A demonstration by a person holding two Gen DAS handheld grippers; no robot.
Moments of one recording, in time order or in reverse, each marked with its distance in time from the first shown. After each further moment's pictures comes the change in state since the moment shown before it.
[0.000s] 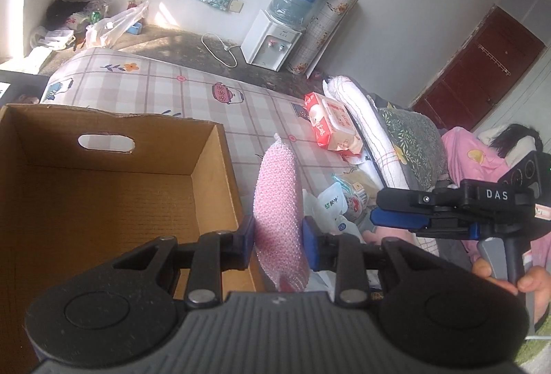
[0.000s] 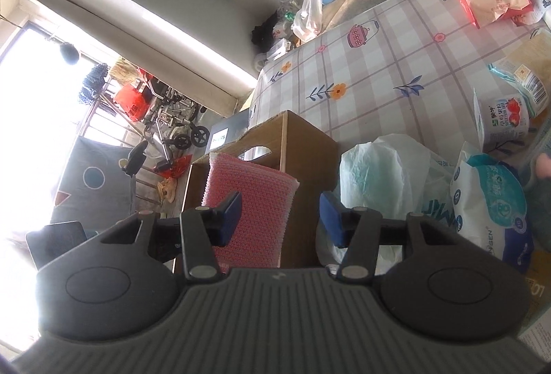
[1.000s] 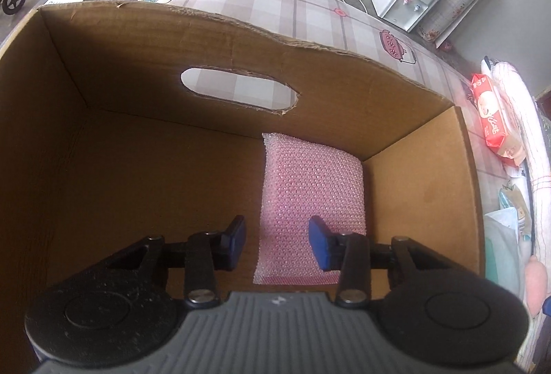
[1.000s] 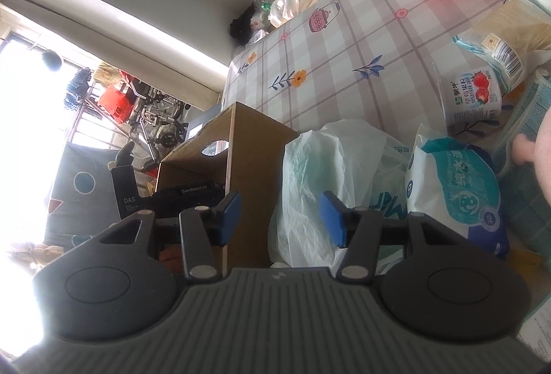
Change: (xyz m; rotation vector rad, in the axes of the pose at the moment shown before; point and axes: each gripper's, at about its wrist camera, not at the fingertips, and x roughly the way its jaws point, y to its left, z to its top) left arm 0.127 0.117 0.016 -0.201 0.225 0.326; right arm 0.012 -0.058 0.000 0.068 0.030 -0.039
